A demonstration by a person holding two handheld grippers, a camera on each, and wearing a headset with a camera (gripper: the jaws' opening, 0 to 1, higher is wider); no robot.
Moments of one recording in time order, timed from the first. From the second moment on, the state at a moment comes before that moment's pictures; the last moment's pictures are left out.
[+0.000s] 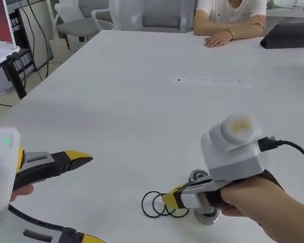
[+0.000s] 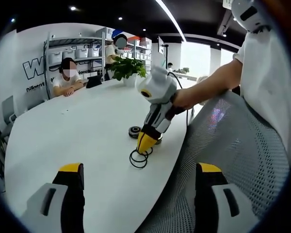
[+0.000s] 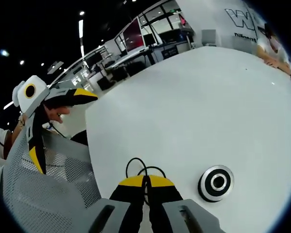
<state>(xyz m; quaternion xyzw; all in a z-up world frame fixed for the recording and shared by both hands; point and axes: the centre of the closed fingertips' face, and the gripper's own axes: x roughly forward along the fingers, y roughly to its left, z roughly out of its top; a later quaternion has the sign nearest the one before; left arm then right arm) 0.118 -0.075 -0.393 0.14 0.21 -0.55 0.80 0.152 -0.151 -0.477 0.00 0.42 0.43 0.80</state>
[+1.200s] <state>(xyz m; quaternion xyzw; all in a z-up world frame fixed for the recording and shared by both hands) 0.118 -0.074 -0.396 0.16 0.22 -0.54 0.80 0.171 -0.162 -0.451 -0.02 0.38 0.43 0.82</state>
